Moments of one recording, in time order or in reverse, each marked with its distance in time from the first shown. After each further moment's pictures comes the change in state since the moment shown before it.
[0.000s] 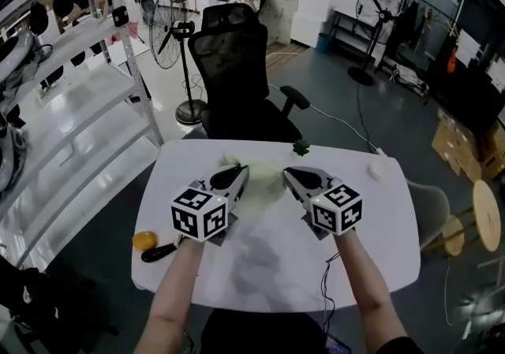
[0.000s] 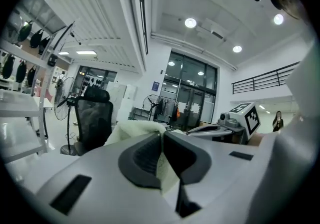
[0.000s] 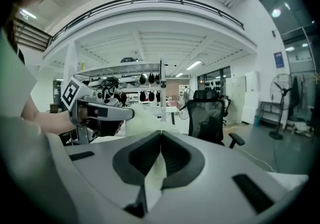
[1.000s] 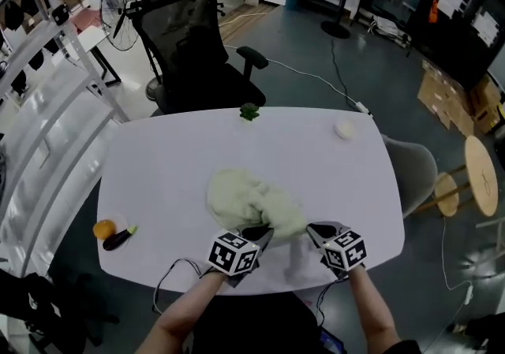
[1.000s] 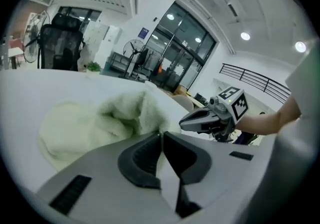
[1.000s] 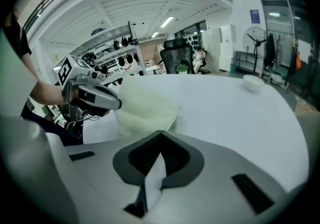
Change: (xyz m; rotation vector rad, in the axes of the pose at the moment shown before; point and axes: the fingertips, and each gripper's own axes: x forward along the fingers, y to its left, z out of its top) left arm 0.060 -0.215 -0.284 -0.180 0.566 -0.243; right arm -0.214 -0.052 -0.308 0.279 0.452 -0.117
